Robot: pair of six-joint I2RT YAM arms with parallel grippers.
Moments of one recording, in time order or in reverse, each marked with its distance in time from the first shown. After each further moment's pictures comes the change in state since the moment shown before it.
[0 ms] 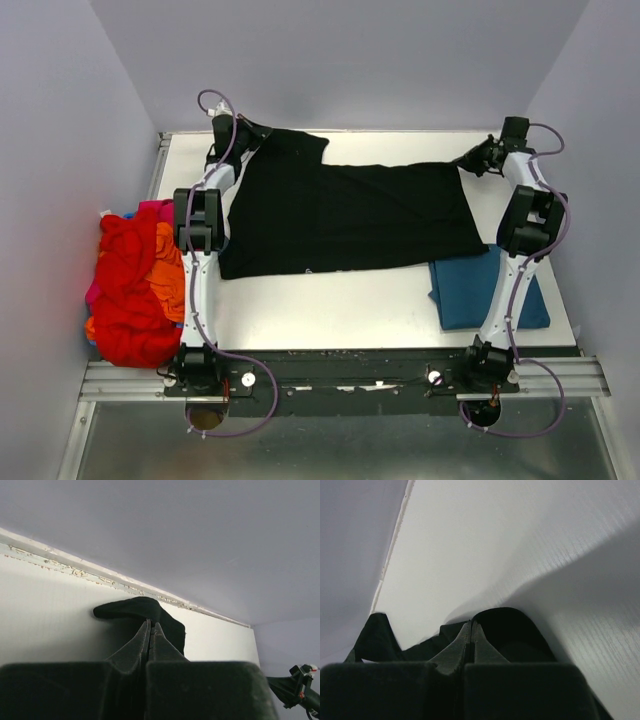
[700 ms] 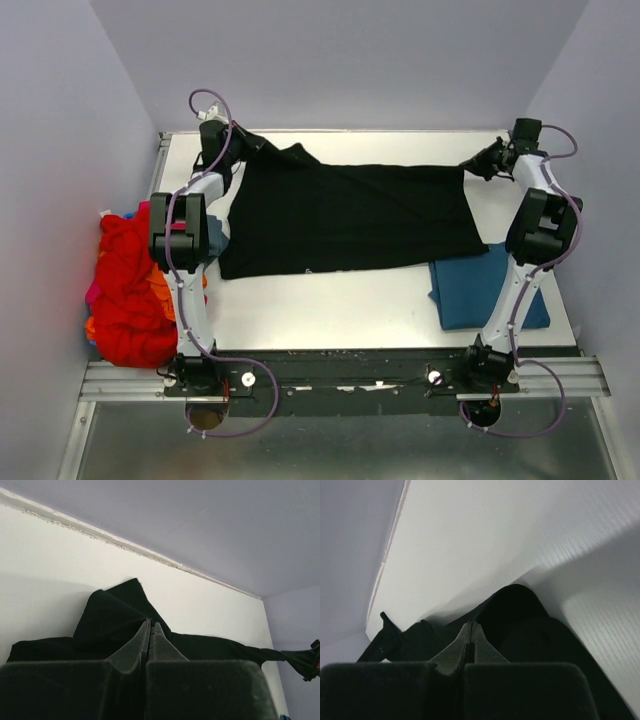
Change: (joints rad) left arm 0.000 -0.433 -0.547 0.053 0.005 0.146; right arm -0.025 -0.166 -0.182 -0.002 -0.015 -0.034
